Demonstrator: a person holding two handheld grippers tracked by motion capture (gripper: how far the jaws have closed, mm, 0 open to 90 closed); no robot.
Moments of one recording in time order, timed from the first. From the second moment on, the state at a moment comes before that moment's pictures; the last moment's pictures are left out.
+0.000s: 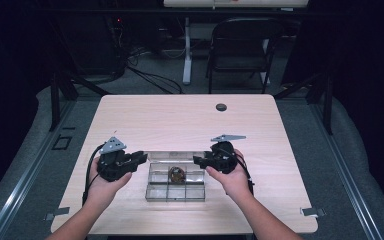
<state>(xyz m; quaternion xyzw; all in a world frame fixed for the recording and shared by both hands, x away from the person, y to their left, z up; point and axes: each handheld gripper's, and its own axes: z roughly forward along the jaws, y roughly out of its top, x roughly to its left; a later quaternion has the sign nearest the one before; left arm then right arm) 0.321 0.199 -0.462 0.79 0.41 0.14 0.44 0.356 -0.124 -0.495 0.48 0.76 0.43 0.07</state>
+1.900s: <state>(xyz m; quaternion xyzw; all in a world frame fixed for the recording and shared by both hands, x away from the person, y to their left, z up) 0.293 0.199 -0.478 0.79 0.40 0.16 0.44 0.312 -0.137 -0.498 0.47 0.75 0.45 0.08</state>
